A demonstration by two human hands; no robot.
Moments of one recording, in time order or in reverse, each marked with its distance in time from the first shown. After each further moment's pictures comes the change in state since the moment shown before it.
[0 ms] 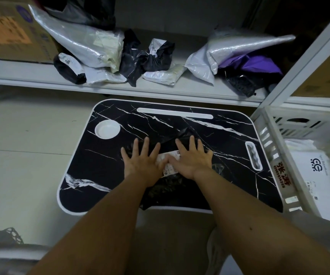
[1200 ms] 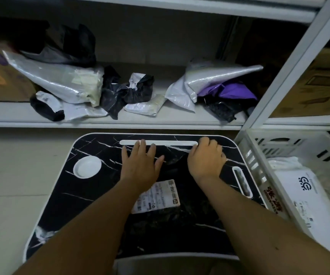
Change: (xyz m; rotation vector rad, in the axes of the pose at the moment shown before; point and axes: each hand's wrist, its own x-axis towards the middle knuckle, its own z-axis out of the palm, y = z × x) left_hand 0.057 0.029 -0.068 -0.041 0.305 0.175; right_hand 0.026 0.035 -0.071 0.268 0.682 0.329
